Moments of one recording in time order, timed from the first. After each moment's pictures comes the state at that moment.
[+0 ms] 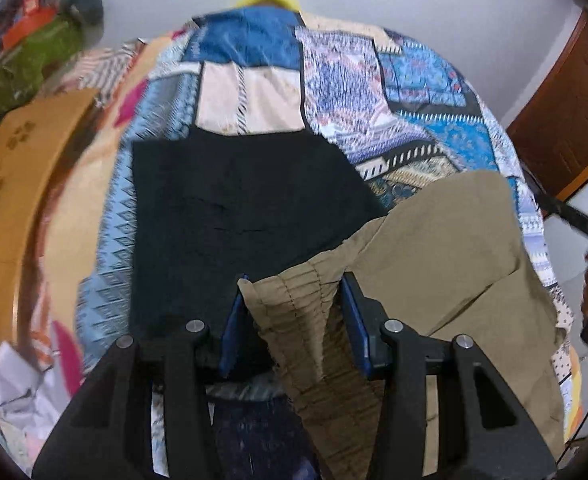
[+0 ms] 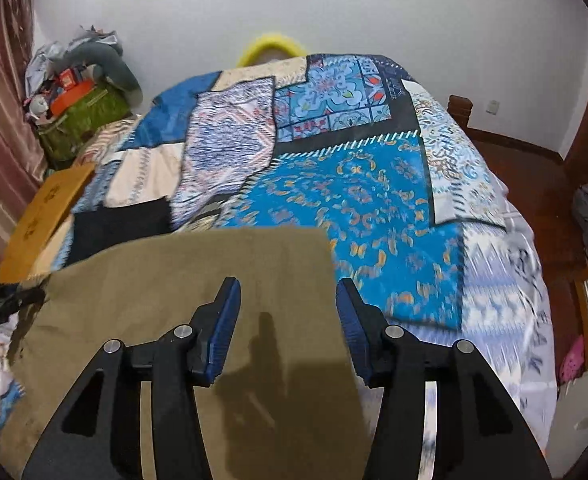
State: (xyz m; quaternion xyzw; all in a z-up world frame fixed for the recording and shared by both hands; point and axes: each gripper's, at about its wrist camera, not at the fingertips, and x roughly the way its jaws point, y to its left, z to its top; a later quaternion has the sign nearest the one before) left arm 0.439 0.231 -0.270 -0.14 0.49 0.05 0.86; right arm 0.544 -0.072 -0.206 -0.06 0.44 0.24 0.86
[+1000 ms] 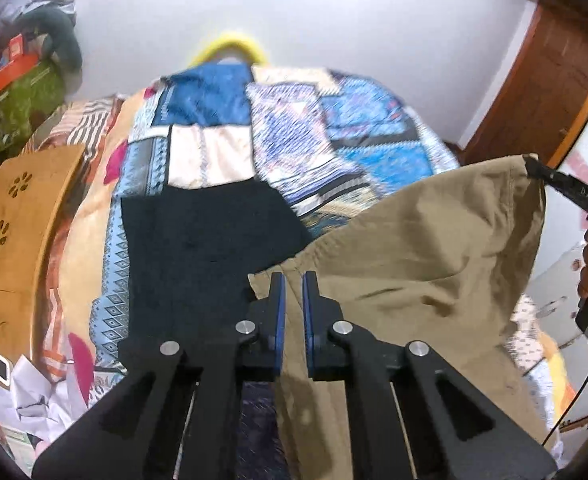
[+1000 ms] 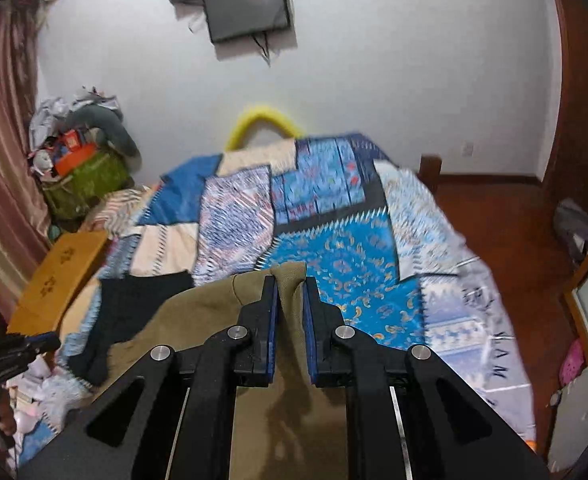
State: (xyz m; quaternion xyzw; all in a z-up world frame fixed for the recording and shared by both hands) left arm 0.393 0.191 -0.180 -0.13 0.42 0.00 0.90; right arm 0.480 -0.105 -0.098 -0.01 0.34 0.23 0.91
